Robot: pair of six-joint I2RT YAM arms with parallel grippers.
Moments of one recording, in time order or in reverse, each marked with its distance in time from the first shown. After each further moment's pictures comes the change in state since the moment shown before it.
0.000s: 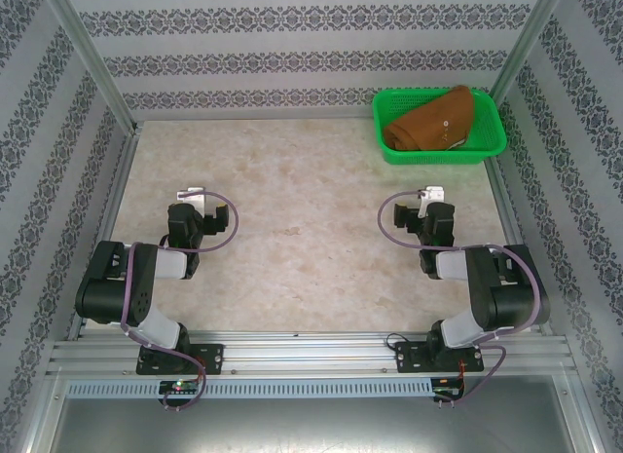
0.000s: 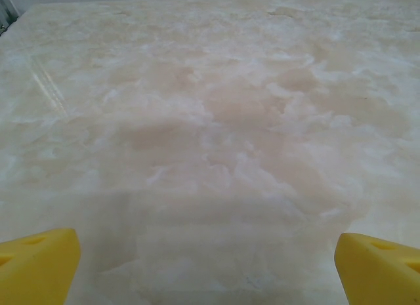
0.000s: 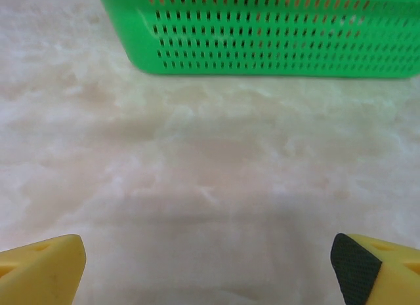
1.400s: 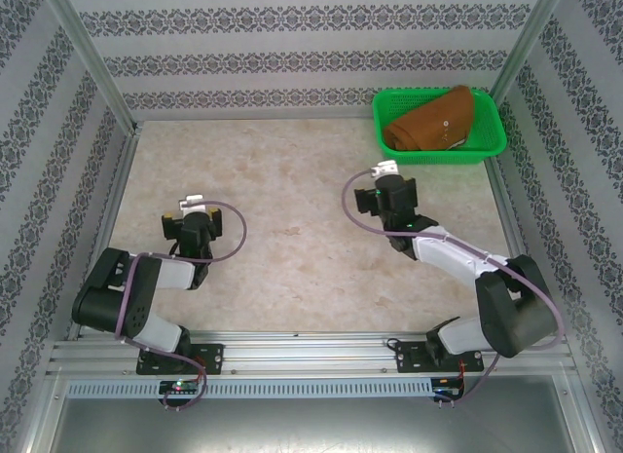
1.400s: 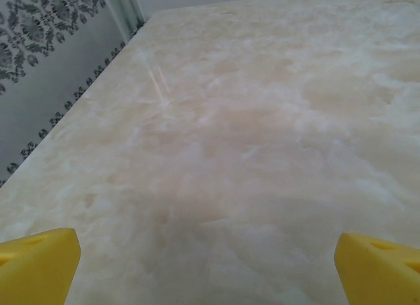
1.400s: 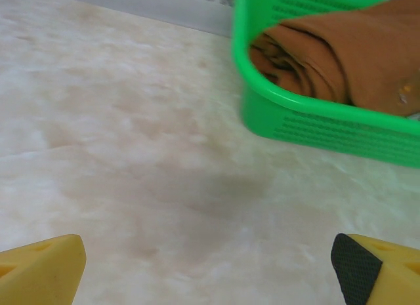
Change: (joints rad) left arm -0.144 -0.055 -0.051 -0.013 -0.462 -0.005; right arm 0.357 -0.121 0.348 -0.584 0.285 0.011
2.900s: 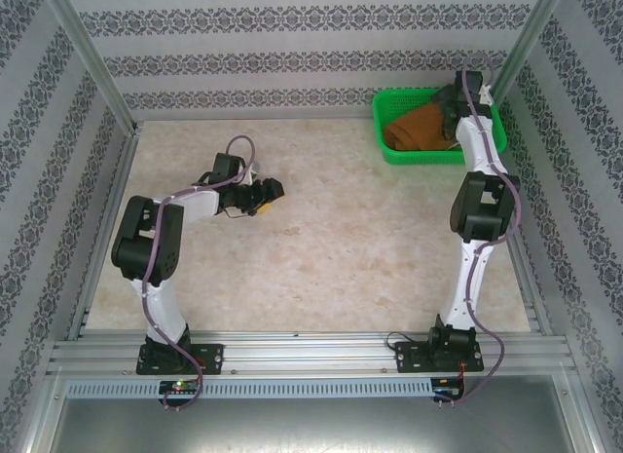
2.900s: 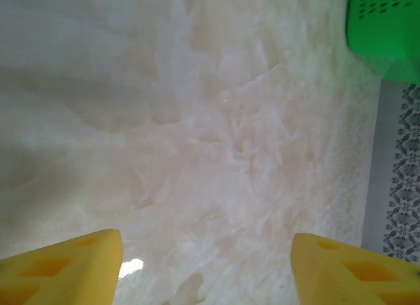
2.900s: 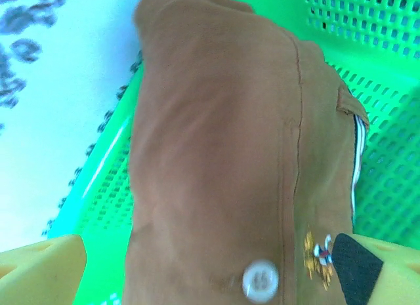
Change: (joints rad) left arm -0.035 0.366 0.774 -0.819 1.162 -0.658; right arm -0.533 0.899 1.446 -0.713 -0.294 0.844
